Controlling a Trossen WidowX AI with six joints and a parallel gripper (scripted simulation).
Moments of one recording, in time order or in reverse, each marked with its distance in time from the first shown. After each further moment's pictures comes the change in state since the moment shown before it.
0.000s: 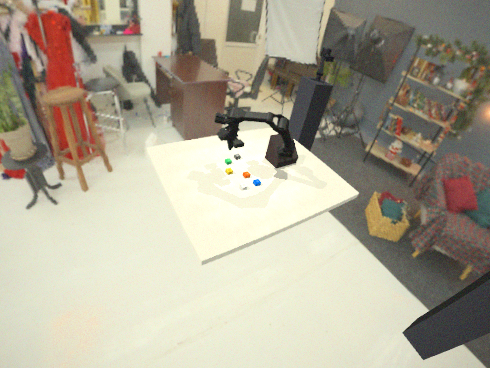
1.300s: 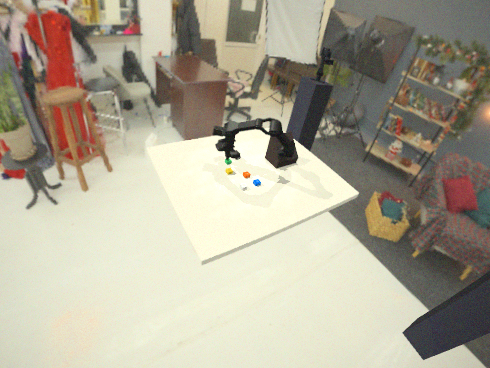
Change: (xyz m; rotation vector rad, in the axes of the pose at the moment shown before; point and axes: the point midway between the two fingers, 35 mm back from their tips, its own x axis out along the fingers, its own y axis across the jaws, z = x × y) arm 0.105 -0.045 -0.021 0.007 -0.009 0.006
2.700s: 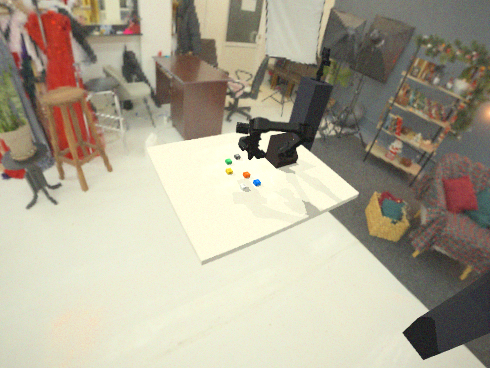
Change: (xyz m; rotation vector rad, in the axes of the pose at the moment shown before) arm -0.116 0.183 -0.026 -0.002 -0.005 -0.008
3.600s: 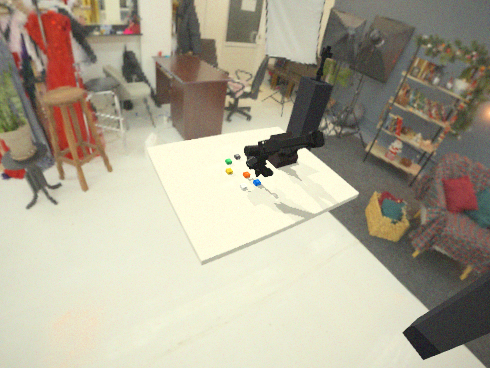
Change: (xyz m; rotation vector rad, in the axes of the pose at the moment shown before) arm 0.089 0.056 -0.035 0.007 0.008 0.023
